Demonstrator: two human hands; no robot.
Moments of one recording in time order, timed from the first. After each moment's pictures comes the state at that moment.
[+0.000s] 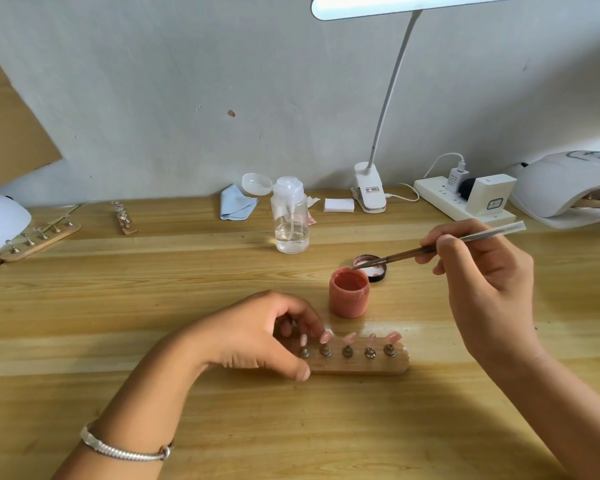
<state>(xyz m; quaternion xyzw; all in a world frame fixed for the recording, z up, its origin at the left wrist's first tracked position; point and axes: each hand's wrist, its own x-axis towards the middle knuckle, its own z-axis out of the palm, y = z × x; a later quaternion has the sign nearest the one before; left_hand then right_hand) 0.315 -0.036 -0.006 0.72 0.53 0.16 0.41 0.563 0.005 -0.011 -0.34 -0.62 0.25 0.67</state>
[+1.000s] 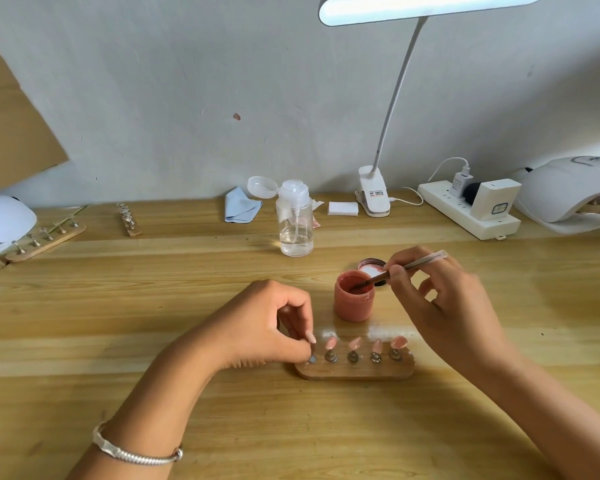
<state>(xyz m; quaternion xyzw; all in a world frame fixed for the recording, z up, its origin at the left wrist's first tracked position) 0.314 -0.034 -0.010 0.74 0.53 0.24 0.33 0.553 0.000 -0.022 -0.47 -0.74 0.14 0.45</state>
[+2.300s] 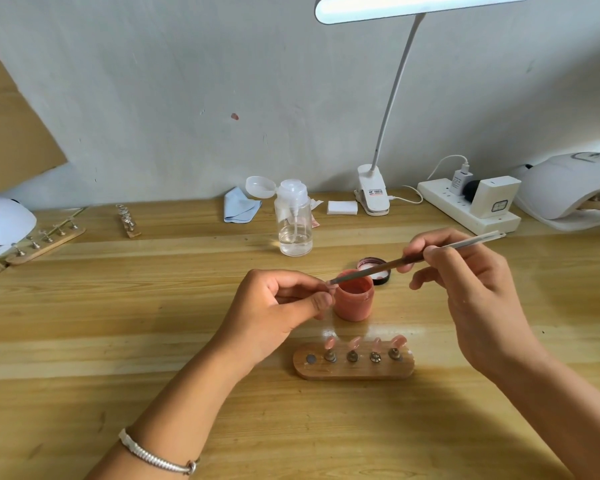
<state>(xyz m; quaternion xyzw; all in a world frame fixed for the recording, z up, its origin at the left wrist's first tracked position) 0.341 -0.032 -0.016 0.56 0.49 0.51 0.43 0.556 0.003 -0.008 -0.29 -0.61 0.42 0.61</state>
